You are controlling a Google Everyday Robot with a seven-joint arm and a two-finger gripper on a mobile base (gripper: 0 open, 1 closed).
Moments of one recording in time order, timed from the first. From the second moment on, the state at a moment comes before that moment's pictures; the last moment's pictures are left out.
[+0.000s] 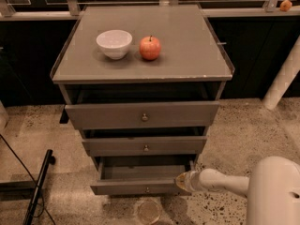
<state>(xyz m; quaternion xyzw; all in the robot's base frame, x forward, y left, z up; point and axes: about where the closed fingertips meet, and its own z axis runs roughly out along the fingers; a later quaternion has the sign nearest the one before) 0.573 -0.176 0.215 -0.65 0.70 0.03 0.29</state>
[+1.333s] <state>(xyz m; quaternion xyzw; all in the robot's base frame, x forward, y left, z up) 0.538 -0.137 0.227 -0.71 0.64 0.20 0.22</state>
